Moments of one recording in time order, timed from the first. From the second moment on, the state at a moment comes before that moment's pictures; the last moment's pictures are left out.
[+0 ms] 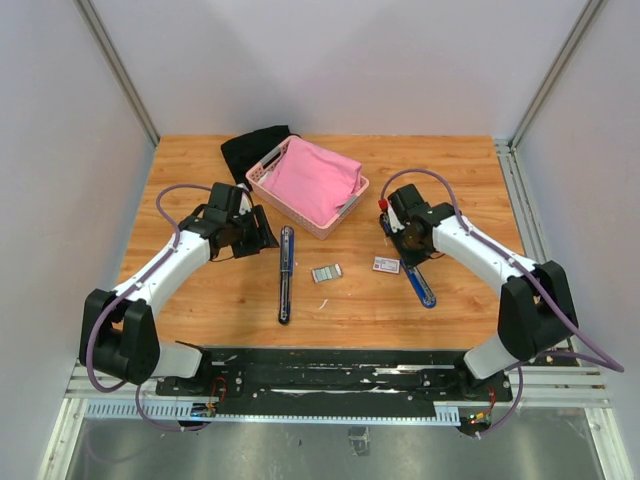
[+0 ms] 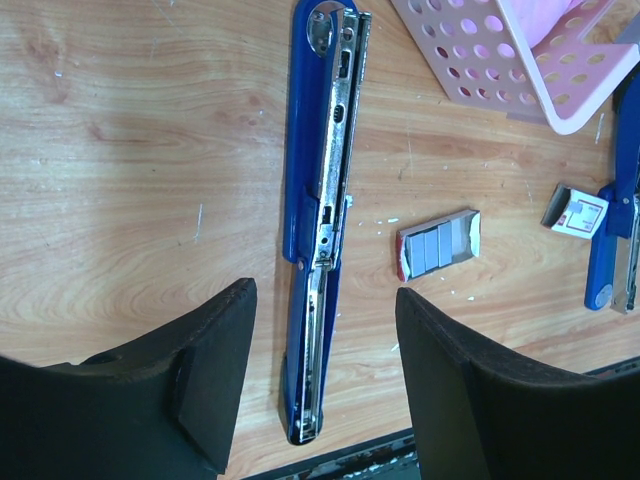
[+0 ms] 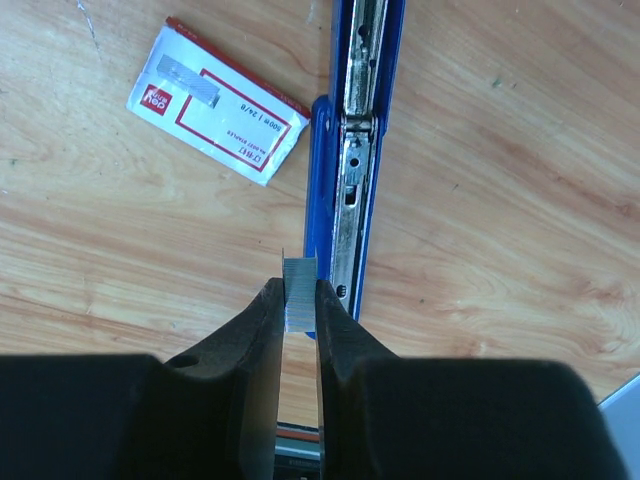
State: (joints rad) left arm -0.28 1.34 0.94 -0.50 0.16 -0.59; right arm 0.47 1.52 1.11 -0.84 0.11 -0.01
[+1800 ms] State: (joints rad) left arm -0.28 1.35 0.93 -0.50 0.18 -0.59; right arm 0.40 1.60 1.04 -0.72 0.13 -0.11
